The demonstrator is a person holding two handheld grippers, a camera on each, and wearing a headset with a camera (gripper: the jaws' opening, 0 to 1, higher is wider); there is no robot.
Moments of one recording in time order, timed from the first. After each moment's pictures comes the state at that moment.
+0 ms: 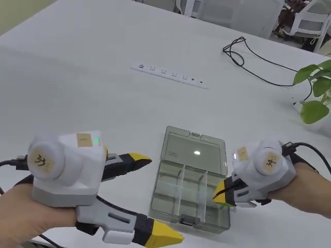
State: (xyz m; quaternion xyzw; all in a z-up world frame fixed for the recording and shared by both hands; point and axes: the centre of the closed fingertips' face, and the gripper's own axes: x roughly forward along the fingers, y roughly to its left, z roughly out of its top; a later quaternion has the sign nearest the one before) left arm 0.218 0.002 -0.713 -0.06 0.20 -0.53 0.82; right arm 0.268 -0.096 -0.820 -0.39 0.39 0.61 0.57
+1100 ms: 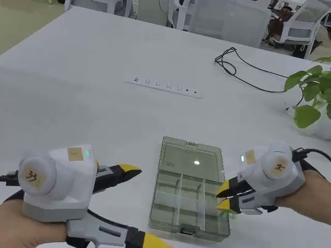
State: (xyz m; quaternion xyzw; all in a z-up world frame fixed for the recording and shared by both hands) left arm 0.216 0.015 -0.717 -0.03 0.21 -0.52 0.82; right arm 0.277 -0.103 -0.783 -0.34 0.36 0.57 0.65
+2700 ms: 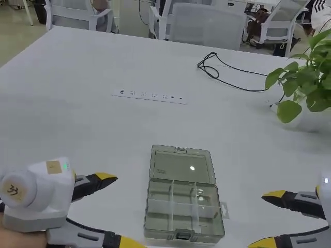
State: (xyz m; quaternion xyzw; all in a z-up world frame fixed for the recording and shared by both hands) left arm 0.226 0.037 -0.739 0.02 0.23 -0.51 0.83; right arm 0.239 -0.177 -0.764 -0.15 0.34 0.48 0.80
